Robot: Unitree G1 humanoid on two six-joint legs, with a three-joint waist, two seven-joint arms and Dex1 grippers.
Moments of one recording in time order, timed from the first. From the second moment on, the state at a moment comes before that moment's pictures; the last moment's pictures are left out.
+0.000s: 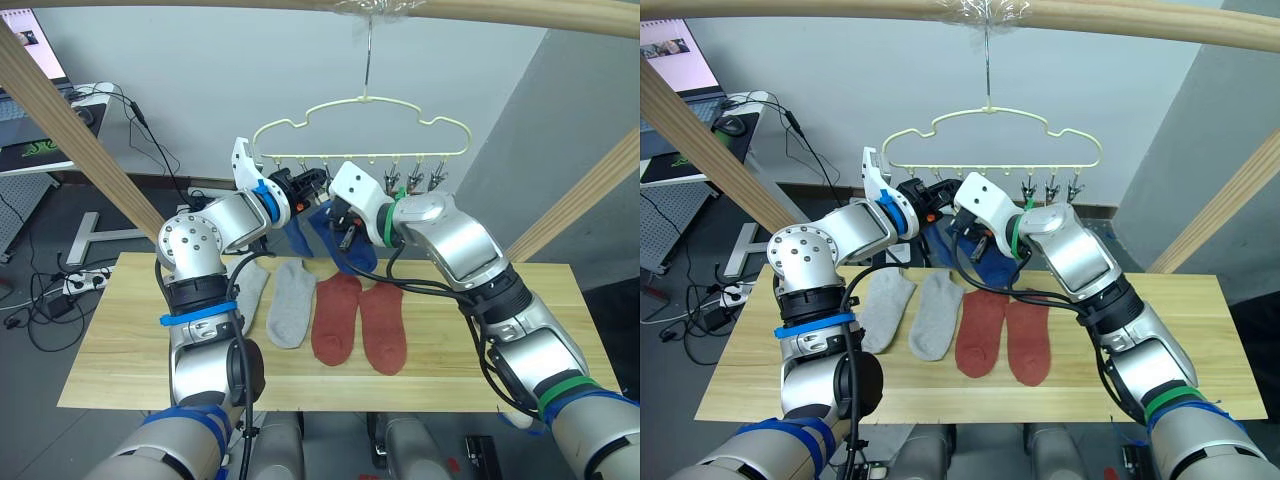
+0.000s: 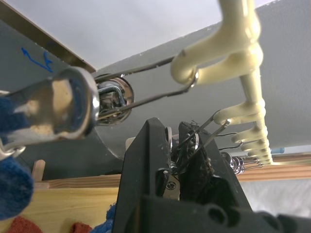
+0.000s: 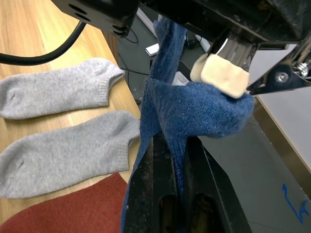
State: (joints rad) left arm -0.92 0.12 0.46 0.15 -0.90 1.17 0.08; right arm -0.98 -0.29 0.41 0.07 0.05 0.86 0.71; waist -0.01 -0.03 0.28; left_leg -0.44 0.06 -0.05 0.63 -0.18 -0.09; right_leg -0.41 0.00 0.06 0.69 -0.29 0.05
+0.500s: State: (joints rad) left arm -0.92 0.12 0.46 0.15 -0.90 1.17 0.08; right arm -1.03 -0.27 0.41 0.16 0.05 0.82 0.70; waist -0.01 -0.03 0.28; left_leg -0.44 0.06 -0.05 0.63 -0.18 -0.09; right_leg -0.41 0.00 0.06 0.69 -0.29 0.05
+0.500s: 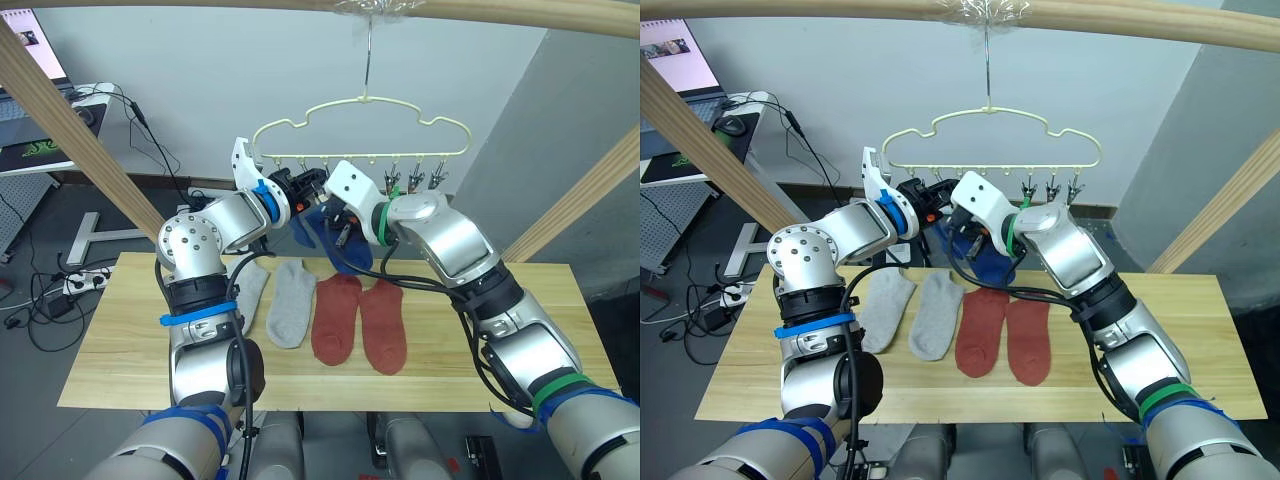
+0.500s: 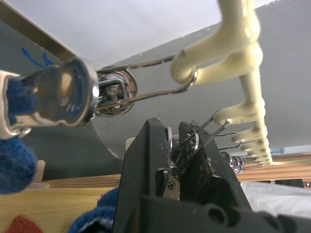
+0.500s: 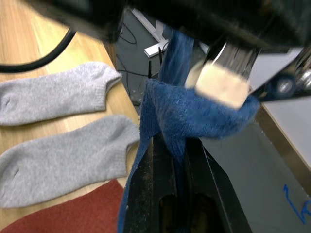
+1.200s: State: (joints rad) left arm -0.91 0.13 0.44 0.14 -0.90 1.15 0.05; right arm -1.06 -0.26 0.41 0.17 0.05 0.81 0.70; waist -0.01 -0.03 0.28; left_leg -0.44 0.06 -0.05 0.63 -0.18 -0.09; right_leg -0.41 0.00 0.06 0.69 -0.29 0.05
